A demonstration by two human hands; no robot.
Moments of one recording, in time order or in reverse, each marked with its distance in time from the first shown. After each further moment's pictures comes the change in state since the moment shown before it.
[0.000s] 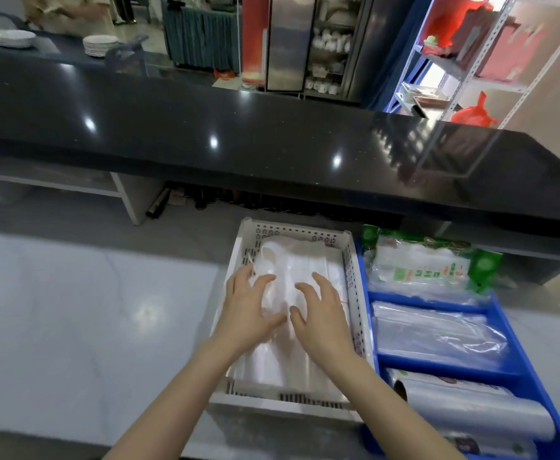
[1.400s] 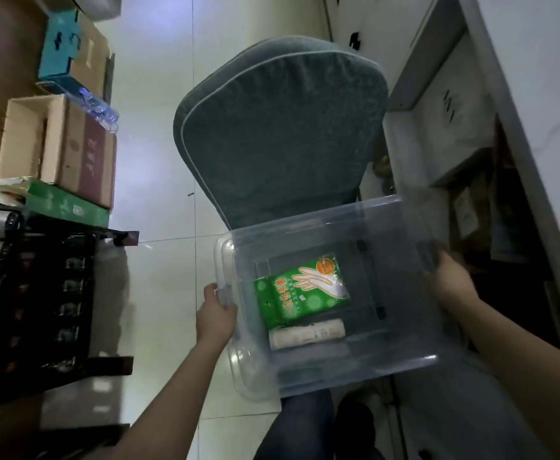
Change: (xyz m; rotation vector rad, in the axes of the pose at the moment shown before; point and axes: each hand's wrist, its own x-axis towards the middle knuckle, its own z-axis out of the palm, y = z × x) left_hand -0.626 -0.213 0.029 -0.489 0.814 -1.847; right_hand -0.163 -0.187 0.358 -0.333 -0.965 -0.550
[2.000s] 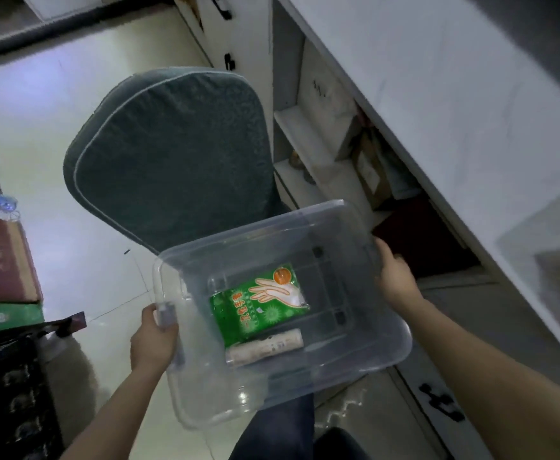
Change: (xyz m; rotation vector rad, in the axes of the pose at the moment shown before) left_hand 0.035 -0.008 -0.039 0.239 0.030 0.245; right_hand -0.119 0.033 0.025 0.198 0.151 0.180
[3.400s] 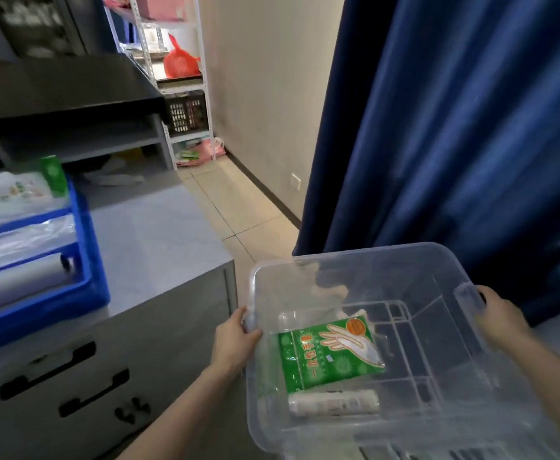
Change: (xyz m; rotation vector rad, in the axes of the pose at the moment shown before) left_hand -0.789 -0.009 0.337 0.498 -1.222 1.560; right_hand -0.940 0.612 0.094 0.437 0.856 1.578
